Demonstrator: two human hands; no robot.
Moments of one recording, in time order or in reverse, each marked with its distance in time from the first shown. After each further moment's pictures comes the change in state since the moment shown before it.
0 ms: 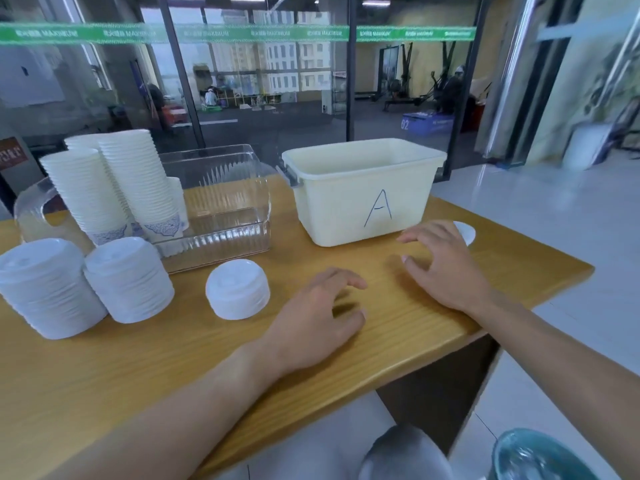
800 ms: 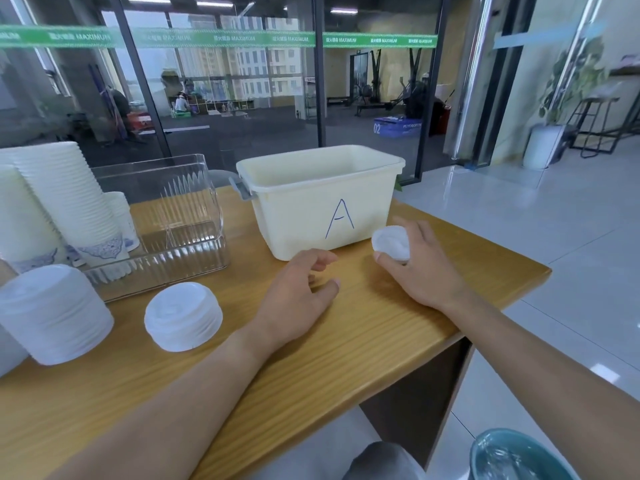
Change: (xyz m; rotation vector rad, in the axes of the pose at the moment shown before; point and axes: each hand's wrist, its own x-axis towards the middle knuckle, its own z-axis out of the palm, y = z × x) left_hand 0.073 -0.005 0.026 -0.170 0.160 -0.055; right_hand 0.009 0.022 -0.014 0.087 -0.047 0.293
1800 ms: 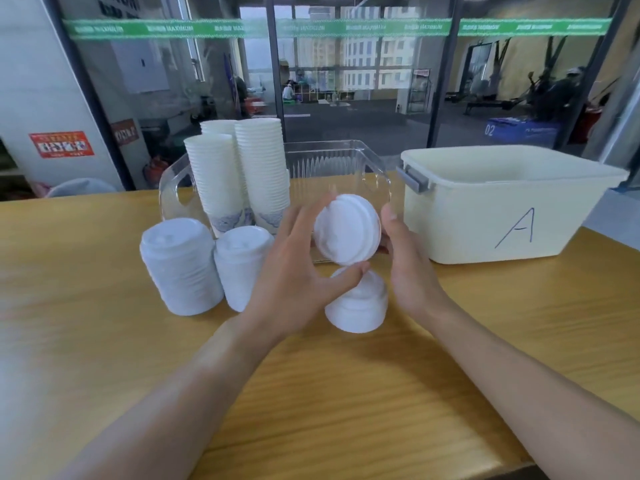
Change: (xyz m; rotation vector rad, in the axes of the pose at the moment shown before) left_hand -0.085 -0.045 -0.183 0.153 0.392 0.030; right_hand -0.021 -0.246 0.123 0.964 -0.307 -0.267
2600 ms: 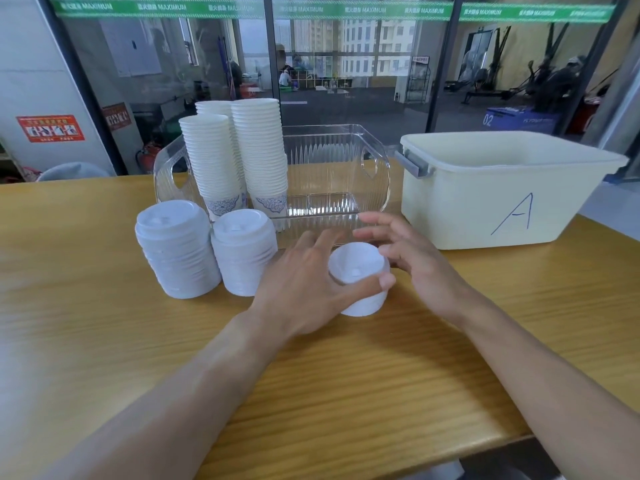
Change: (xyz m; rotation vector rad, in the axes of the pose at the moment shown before) left_hand -0.013 0.002 0.014 0.374 -0.289 -0.168; right_hand -0.015 0.019 -0.037 -0.178 -0.228 0.126
